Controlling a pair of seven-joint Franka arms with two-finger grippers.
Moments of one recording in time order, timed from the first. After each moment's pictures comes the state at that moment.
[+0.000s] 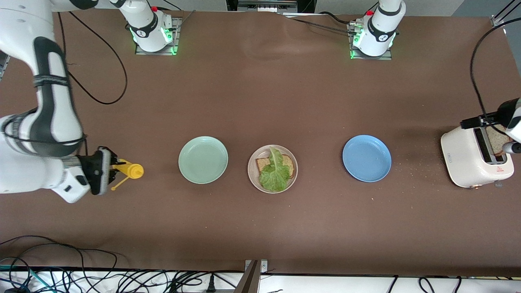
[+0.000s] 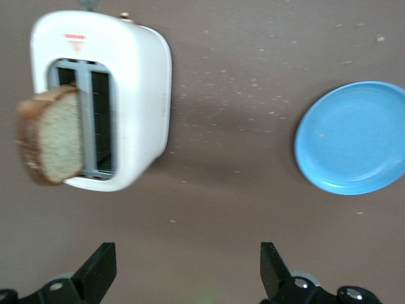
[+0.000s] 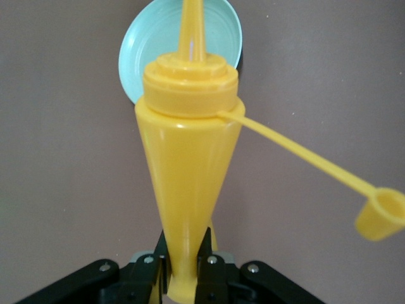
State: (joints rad) left arm 0.27 0.23 -0.07 -1.59 0.16 1.57 0.01; right arm -0.14 0.73 0.12 -1.19 0.22 1.62 -1.55
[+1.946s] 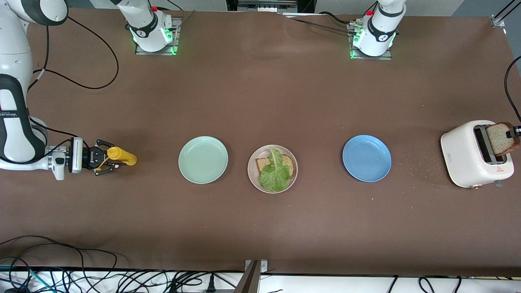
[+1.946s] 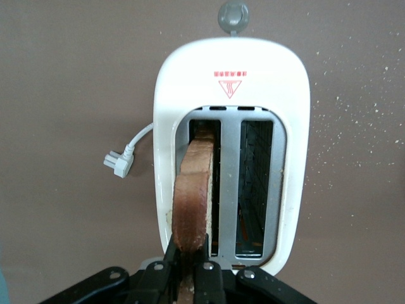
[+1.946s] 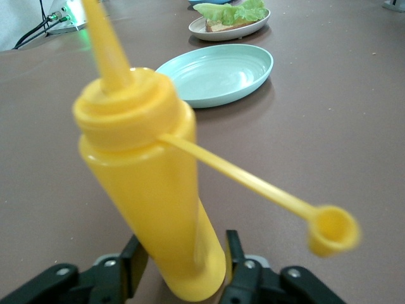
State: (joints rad) left arm 0.57 0.41 -0.08 -1.56 0.14 1.84 0.35; right arm -0.44 0.87 0.11 -1.51 0.72 1.73 -2.23
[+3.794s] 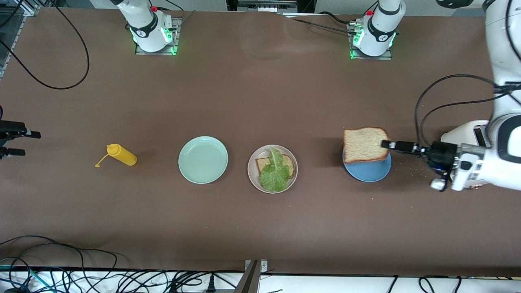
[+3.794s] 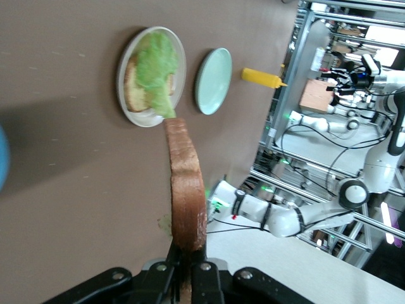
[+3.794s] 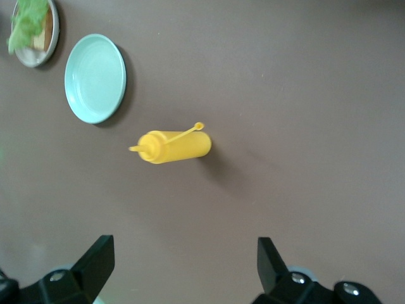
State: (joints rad) left arm 0.19 0.70 -0.10 -1.29 -0.95 1.30 0.25; right arm -0.40 0.57 0.01 -1.15 0.32 1.40 -0.79
